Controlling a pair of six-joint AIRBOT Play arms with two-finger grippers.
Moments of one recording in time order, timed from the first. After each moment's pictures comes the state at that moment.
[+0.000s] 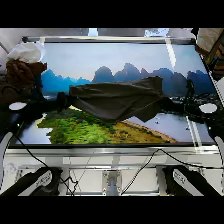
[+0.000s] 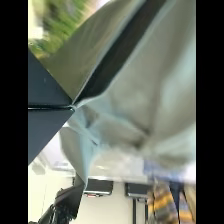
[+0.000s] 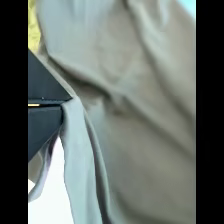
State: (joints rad) left arm 0.16 -1.10 0.72 0.27 -1.01 -1.04; right arm -0.21 -1.00 0.70 -0.64 0.87 1.13
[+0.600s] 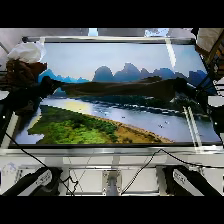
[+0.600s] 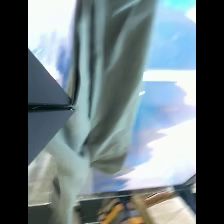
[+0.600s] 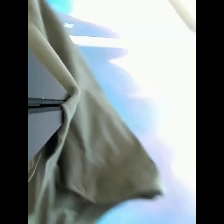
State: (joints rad) left arm 0.25 -1.10 0.90 0.39 -0.89 -1.10; right arm -0.20 -1.02 0.82 -0.61 0.46 1.13
